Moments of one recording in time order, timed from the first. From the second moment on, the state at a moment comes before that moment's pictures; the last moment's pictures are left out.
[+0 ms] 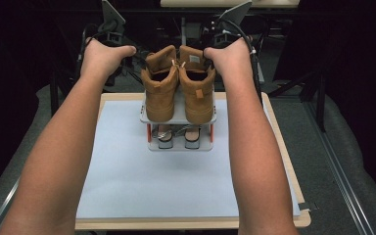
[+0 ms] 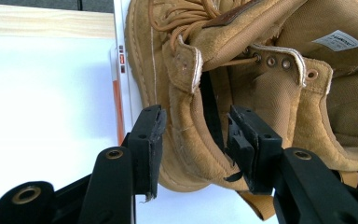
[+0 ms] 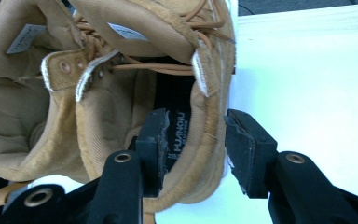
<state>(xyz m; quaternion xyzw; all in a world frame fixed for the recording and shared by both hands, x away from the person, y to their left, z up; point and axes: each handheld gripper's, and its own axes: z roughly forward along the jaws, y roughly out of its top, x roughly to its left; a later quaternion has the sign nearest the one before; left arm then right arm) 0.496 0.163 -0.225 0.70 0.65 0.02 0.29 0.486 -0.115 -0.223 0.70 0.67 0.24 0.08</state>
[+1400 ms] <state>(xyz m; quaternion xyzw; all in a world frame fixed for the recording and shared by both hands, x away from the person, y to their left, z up) 0.496 0.219 -0.277 0.70 0.67 0.02 0.24 0.479 -0.188 -0.275 0.72 0.67 0.19 0.08</state>
